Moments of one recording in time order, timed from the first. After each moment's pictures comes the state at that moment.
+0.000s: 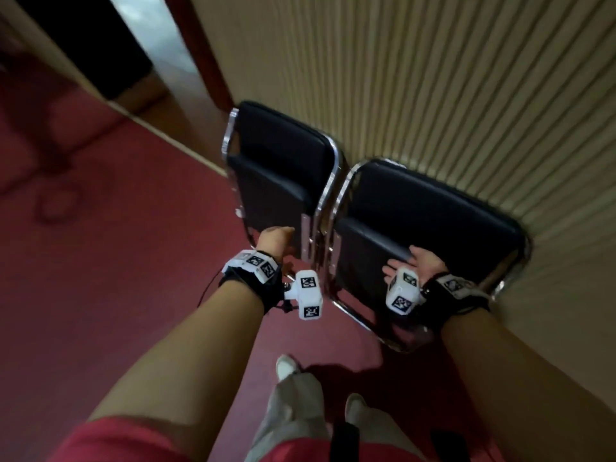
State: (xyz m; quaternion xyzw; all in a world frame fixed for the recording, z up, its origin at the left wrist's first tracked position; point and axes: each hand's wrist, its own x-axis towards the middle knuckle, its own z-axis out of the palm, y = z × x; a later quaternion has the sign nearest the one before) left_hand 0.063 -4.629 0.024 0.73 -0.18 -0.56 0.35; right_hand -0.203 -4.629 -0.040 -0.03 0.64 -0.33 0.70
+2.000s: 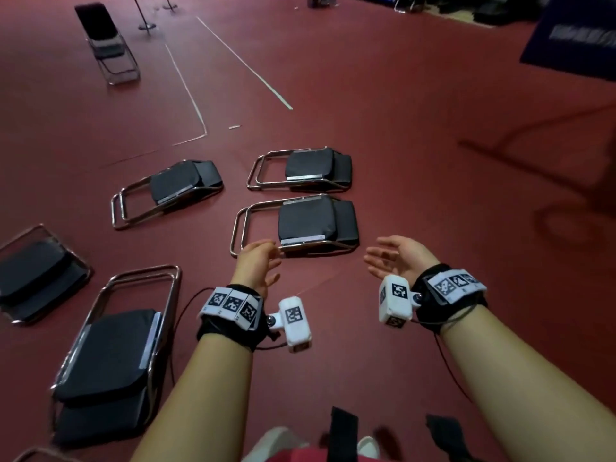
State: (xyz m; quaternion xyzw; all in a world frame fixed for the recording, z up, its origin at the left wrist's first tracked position) left_hand 0.943 -3.739 0.105 0.62 0.32 -0.02 0.71; right_hand 0.988 -3.991 0.105 -0.54 0.27 0.22 0.76
